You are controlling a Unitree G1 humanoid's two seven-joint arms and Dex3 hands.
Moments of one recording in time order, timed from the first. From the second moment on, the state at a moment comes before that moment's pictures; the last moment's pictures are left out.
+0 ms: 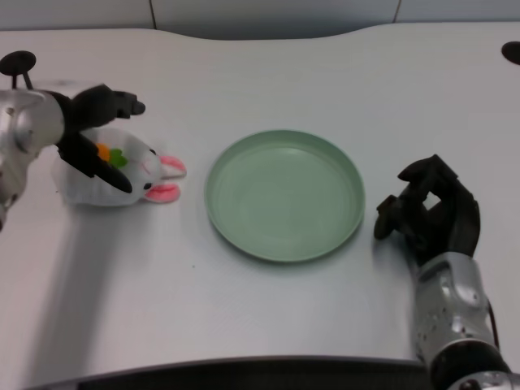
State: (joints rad) left arm -0.85 0.59 -0.43 0.75 0.73 -0.06 -0.49; right arm -0.53 -0.01 -0.38 1.04 0.31 -0.38 0.11
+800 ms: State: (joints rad) left arm -0.95 0.50 -0.62 1.10 0.85 -0.14 -0.26; right arm -0.53 -0.02 -0.40 1.06 0.32 -0.38 0.14
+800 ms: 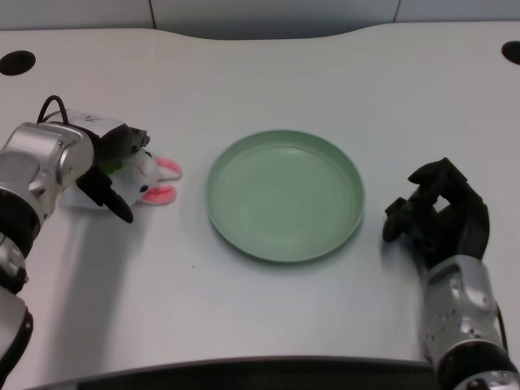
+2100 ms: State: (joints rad) left arm -0.95 0.50 -0.79 1.21 1.01 -0.21 0.17; right arm -0.53 -0.02 -0.40 1.04 0.32 -0.39 0.12
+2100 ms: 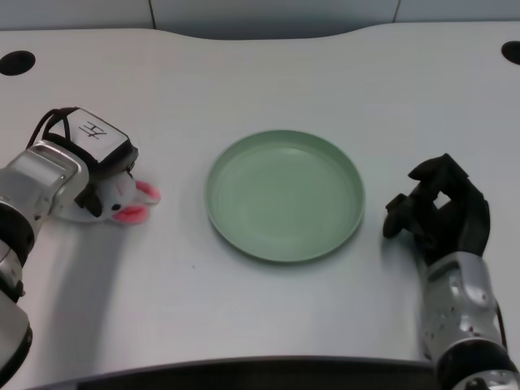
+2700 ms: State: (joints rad) left arm -0.94 0.54 -0.80 1.24 1.02 -0.36 0.30; right arm -0.53 -0.02 -0.41 1.07 0.32 -0.39 0.14
